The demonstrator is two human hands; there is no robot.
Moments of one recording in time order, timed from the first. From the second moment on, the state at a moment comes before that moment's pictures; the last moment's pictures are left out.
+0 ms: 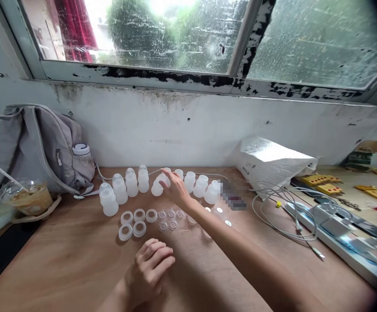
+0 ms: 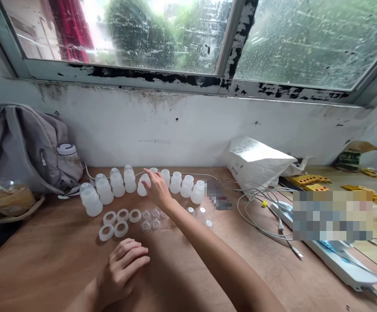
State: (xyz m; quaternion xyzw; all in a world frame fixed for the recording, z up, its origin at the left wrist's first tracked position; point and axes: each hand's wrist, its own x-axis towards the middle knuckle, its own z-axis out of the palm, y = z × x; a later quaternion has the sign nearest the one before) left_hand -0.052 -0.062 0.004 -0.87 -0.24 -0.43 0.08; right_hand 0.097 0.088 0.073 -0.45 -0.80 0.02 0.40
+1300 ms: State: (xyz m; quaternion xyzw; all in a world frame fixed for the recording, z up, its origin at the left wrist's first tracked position) left_hand -0.056 -0.057 0.009 -0.52 -0.48 -0.42 -0.57; right_hand 0.204 -0.044 0.045 -0.44 -0.79 0.14 0.41
